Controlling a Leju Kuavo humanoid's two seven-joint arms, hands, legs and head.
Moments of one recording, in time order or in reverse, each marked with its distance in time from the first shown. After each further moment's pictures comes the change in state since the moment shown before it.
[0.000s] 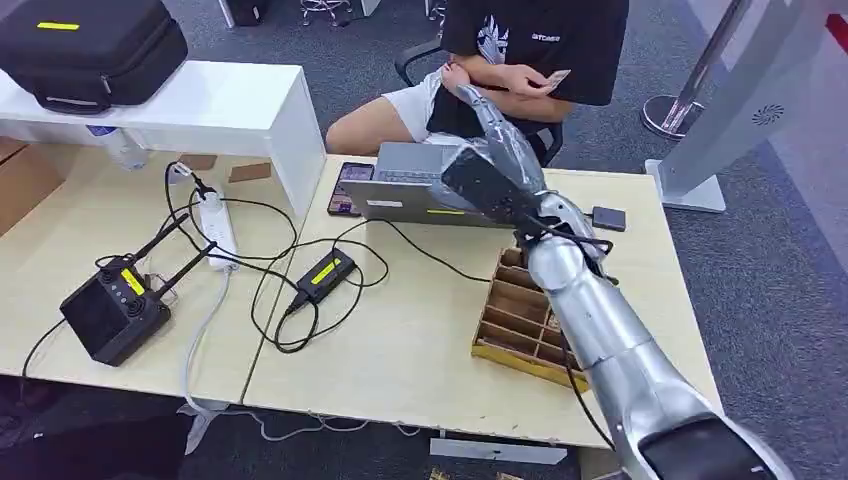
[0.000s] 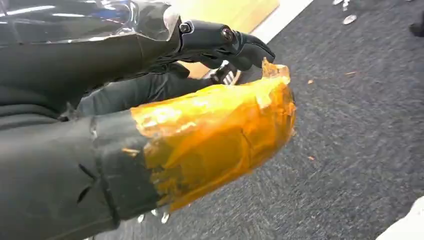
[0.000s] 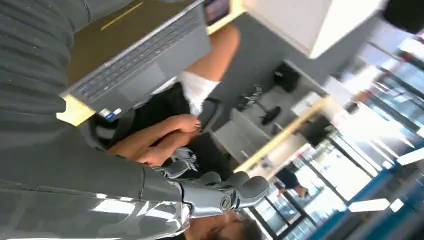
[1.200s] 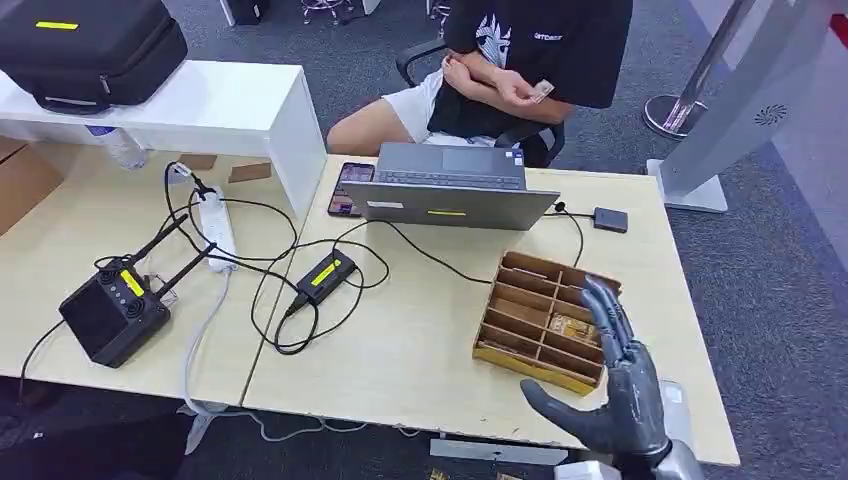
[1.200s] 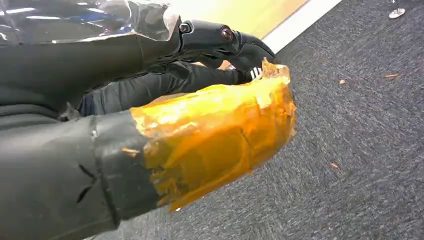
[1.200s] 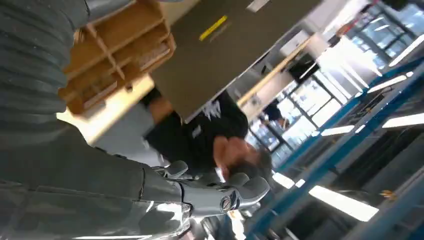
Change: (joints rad) left arm 0.023 0.000 0.001 -0.038 0.058 0.000 0.044; right arm 0.913 -0.276 -0.113 -0.822 0.300 -0.294 -0.221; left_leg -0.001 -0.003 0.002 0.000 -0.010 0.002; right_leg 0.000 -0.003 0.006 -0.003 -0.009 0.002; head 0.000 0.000
